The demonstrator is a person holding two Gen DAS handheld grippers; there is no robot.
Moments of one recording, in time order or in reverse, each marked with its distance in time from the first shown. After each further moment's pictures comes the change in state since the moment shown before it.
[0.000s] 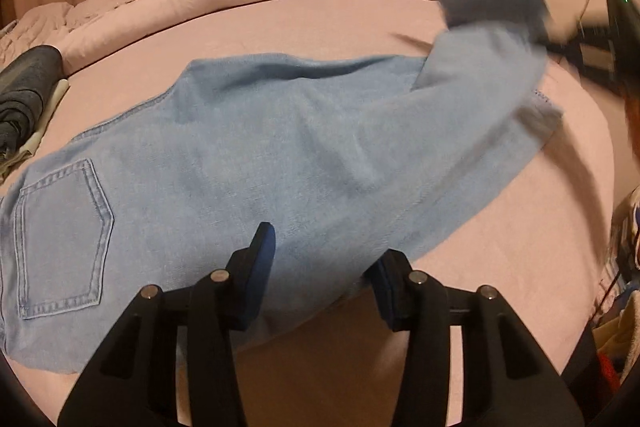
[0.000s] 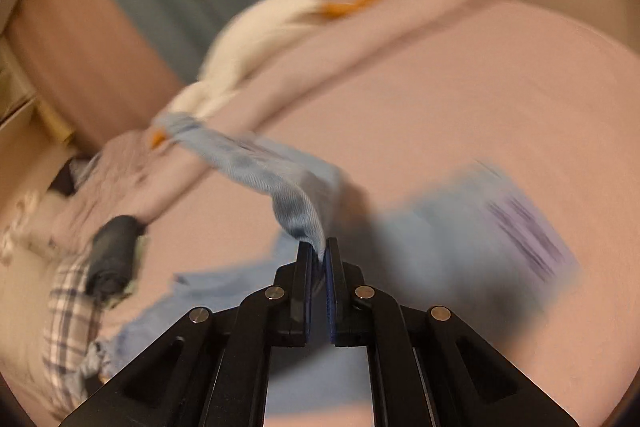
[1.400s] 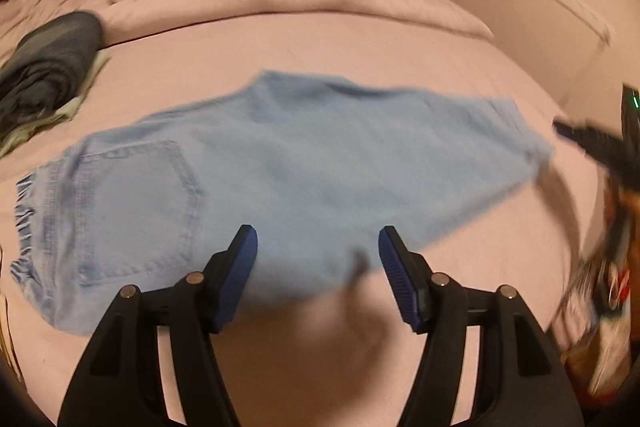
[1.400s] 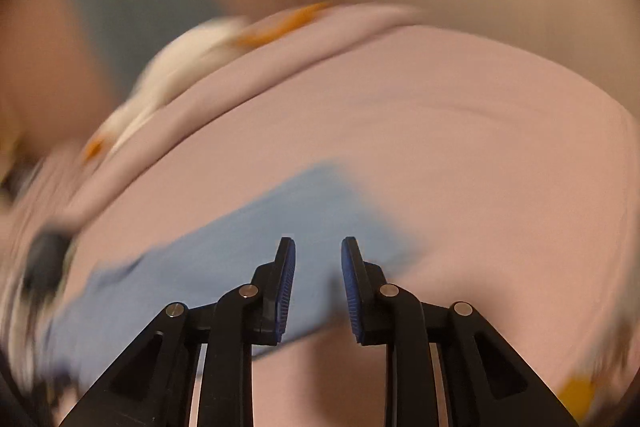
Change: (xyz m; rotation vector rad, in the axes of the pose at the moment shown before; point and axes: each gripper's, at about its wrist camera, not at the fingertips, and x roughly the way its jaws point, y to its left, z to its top) left arm -0.052 0.062 0.003 -0.186 -0.026 -0.008; right arm -0.003 -0.005 -0.009 -0.163 -0.056 -0.159
